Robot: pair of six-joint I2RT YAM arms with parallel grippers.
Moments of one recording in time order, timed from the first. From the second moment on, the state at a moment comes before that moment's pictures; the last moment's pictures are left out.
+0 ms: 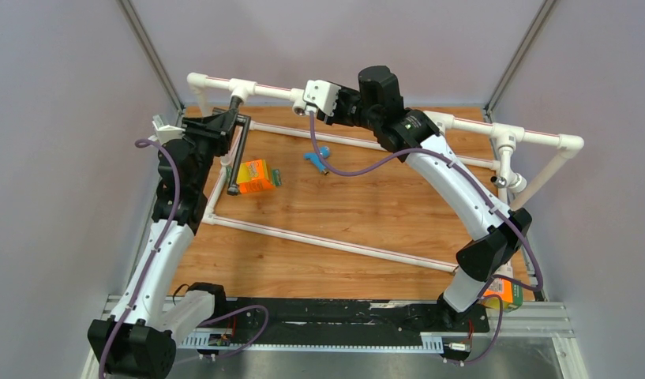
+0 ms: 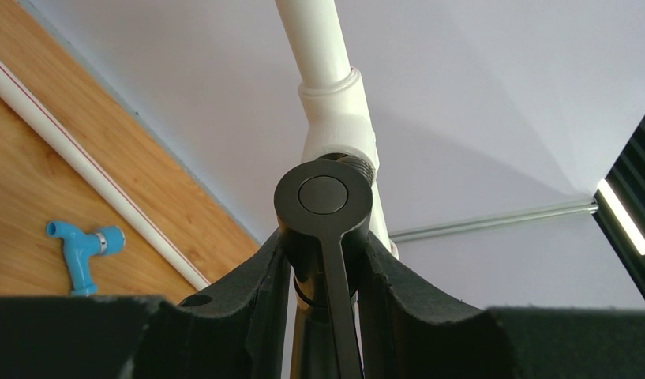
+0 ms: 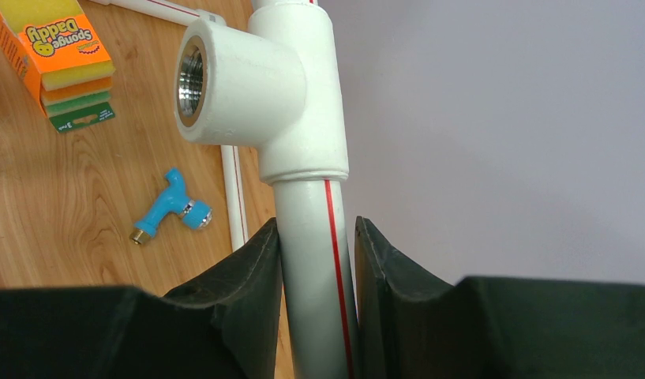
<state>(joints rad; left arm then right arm) -0.12 0.96 0.91 0.13 0.00 -1.32 0.65 1.70 1.90 -0.50 -0.17 -0.88</state>
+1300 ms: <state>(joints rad) -0.12 1.00 0.91 0.14 -0.01 -1.38 0.65 1.69 1.89 -0.47 -0.16 -0.88</state>
